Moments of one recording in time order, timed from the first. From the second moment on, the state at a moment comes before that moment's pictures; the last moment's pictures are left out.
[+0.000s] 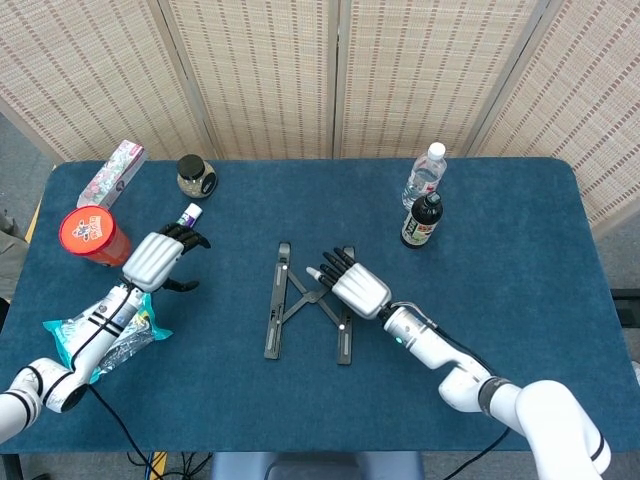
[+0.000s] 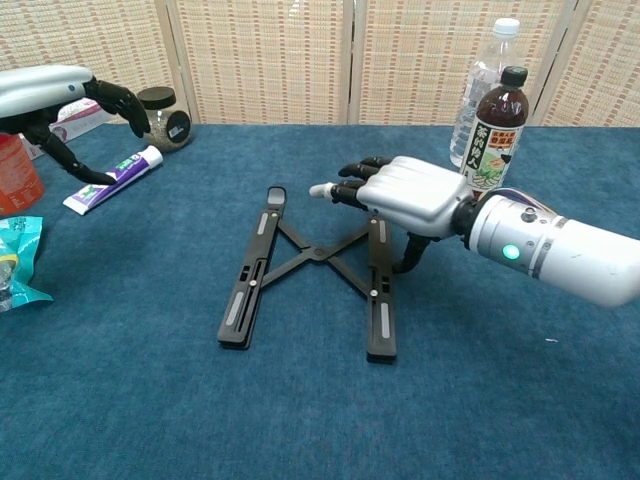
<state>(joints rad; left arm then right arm) -0.73 -1.42 -0.10 -1.07 1.53 1.05 -0.32 0.86 -1.87 0.07 -0.77 -1.67 0.99 -0.10</state>
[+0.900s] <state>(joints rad) -0.86 -1.69 -0.06 -0.73 1.58 0.94 -0.46 0.76 -1.63 -0.02 -1.10 -1.72 1.14 -0.22</state>
